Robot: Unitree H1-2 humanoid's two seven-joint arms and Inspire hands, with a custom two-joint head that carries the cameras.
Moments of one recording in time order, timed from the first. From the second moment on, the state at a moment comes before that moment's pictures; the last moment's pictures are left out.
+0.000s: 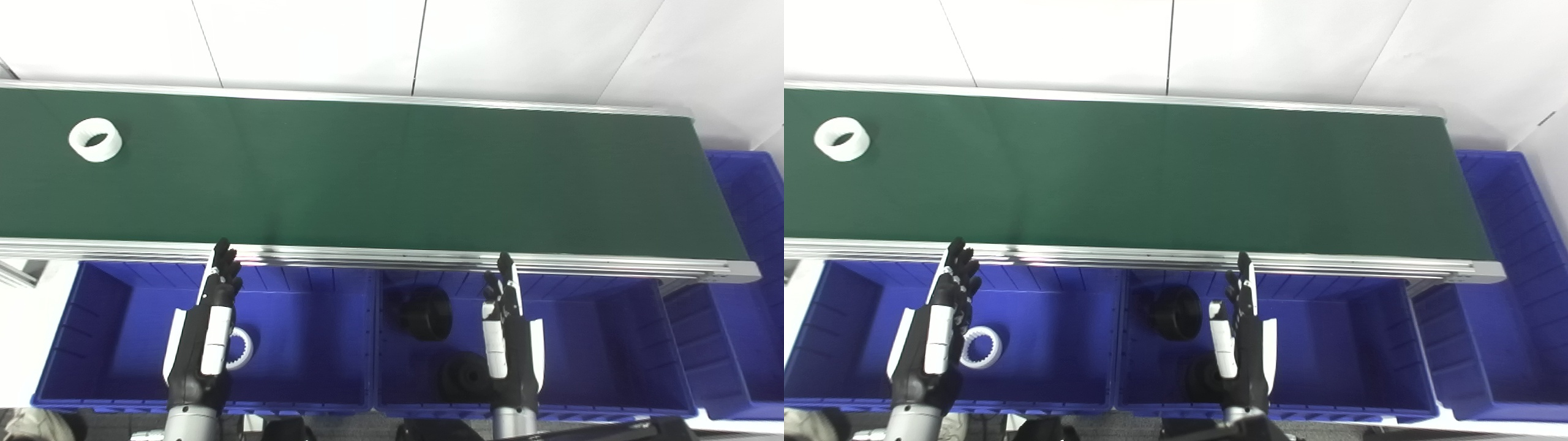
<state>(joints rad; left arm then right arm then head) 0.47 -0.01 -0.16 -0.34 0.03 0.04 -0.11 0.60 0.15 0.19 -0.06 -0.20 -0.35 -0.34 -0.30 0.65</state>
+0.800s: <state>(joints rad) 0.44 -0.08 -0.21 -0.14 0.03 -0.11 -0.07 0.53 0.13 0.15 0.08 -0.08 -0.42 -0.32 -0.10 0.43</state>
